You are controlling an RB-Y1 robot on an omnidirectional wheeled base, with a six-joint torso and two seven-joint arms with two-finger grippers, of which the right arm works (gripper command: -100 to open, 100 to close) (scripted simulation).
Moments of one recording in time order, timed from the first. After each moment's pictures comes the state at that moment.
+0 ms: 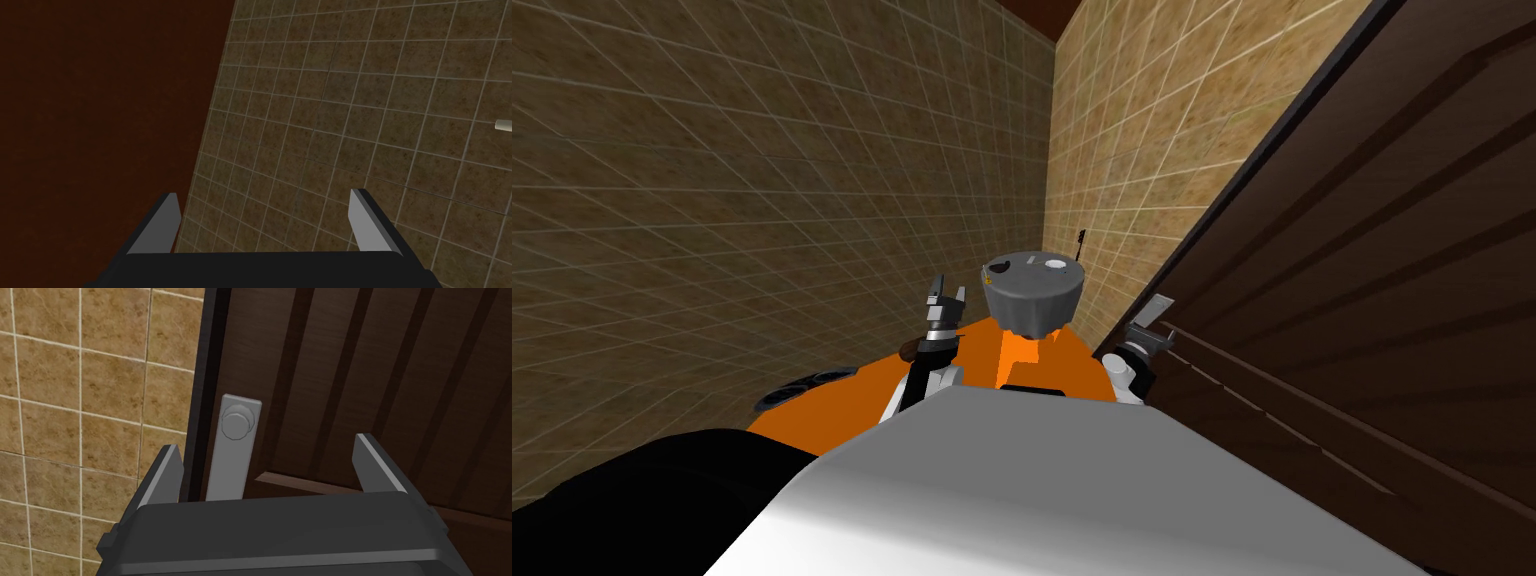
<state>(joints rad) 0.12 -0.03 -0.19 -1.52 -1.05 -0.76 -0.27</state>
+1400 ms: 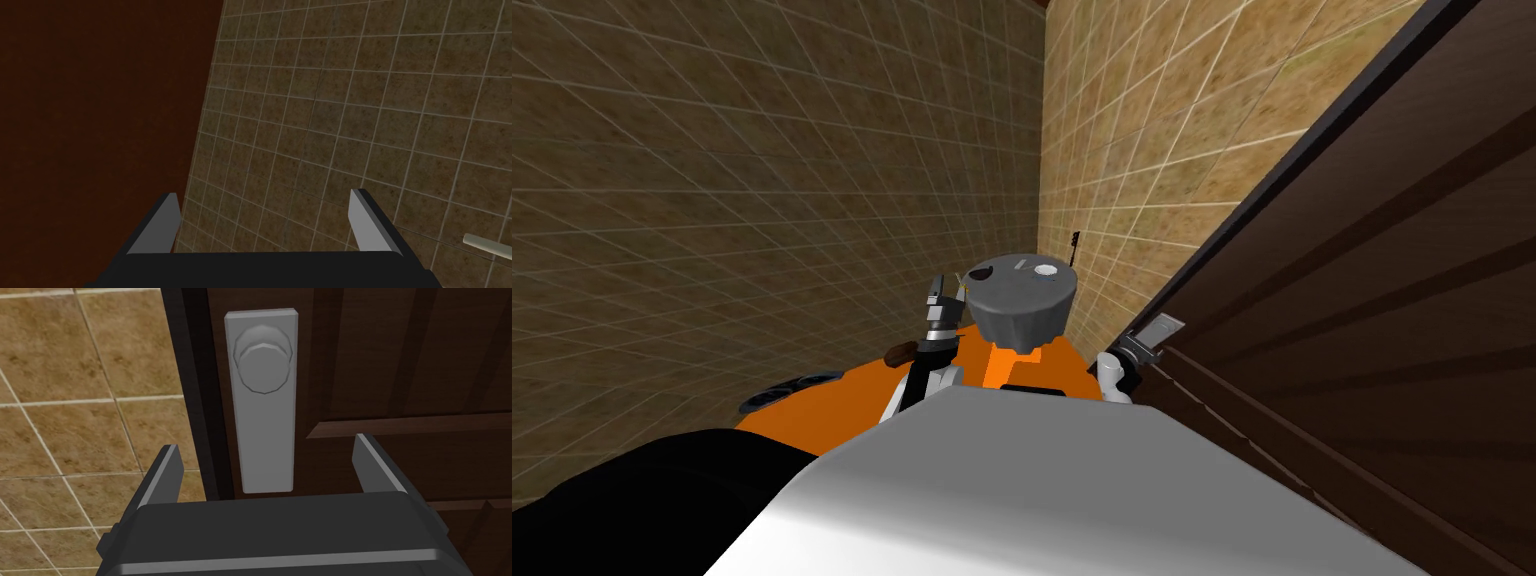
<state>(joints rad) 0.04 0.04 -0.24 -1.35 -1.28 -0.83 -0.37</state>
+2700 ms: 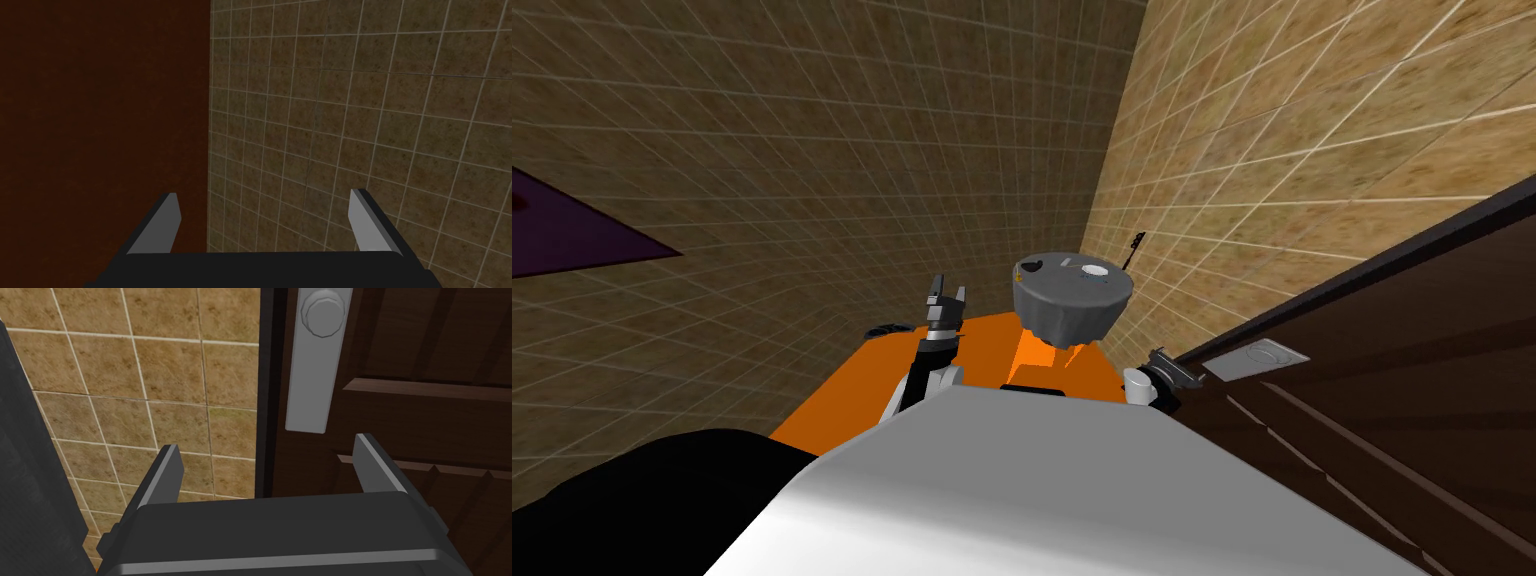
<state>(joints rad) 0.10 -0.11 -0.35 -1.25 -1.32 -0.79 -0.44</state>
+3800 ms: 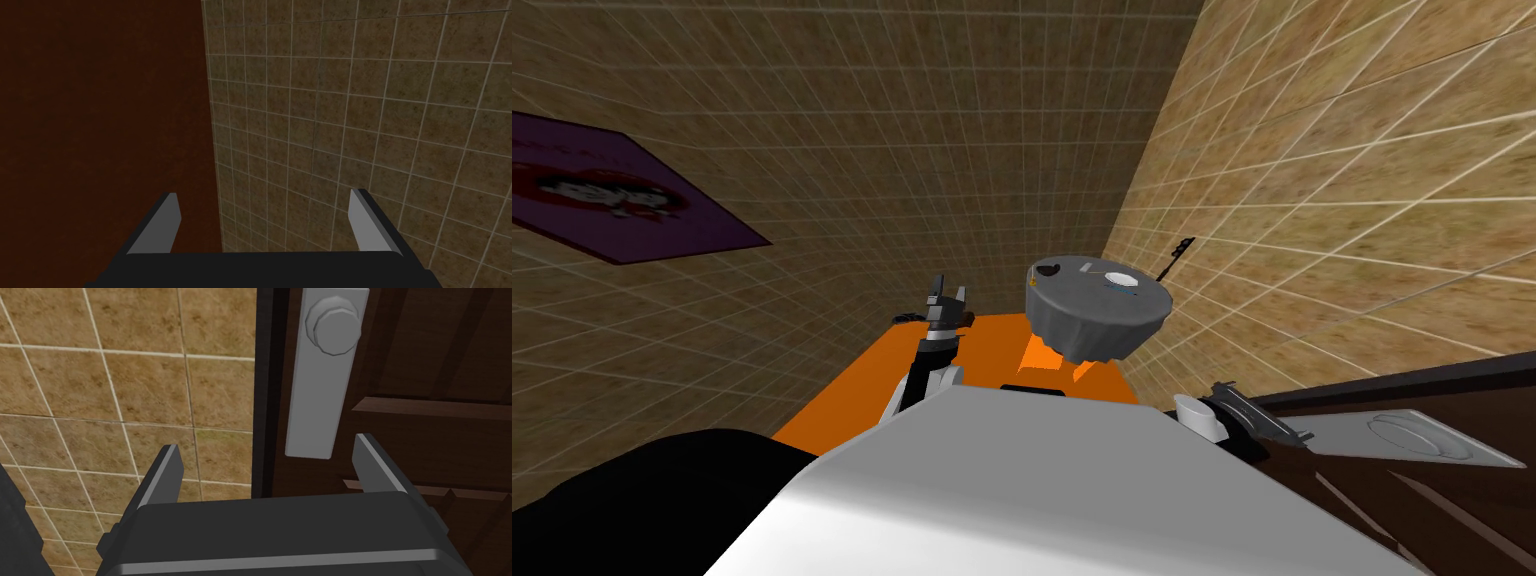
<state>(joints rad) 0.14 -0.31 -0.52 -1.05 -1.40 -0.74 -0.61</state>
